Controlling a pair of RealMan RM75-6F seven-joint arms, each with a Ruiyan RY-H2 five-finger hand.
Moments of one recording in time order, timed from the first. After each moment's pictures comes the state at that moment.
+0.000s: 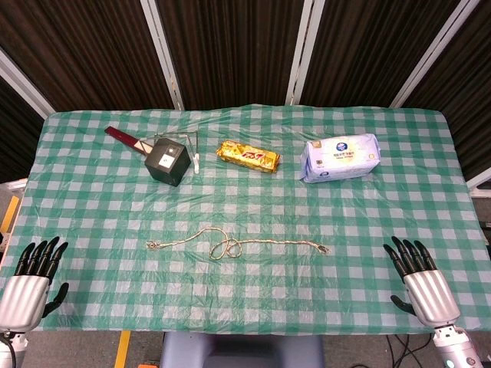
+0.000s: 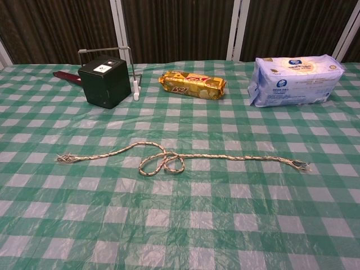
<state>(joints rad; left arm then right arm) -0.04 -1.22 0.02 -1.51 1.64 1.57 0.17 0.05 -1.17 -0.06 -1.59 -1.68 1.48 -0.20</state>
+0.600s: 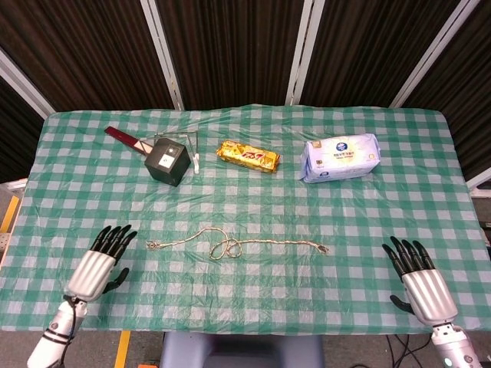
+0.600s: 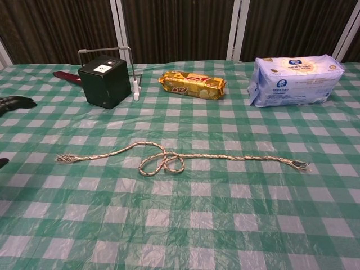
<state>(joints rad) -0.27 -1.43 -0.03 -1.39 1.67 1.30 0.08 0.06 -1.18 -0.05 -1.58 -1.66 1.45 -0.22</state>
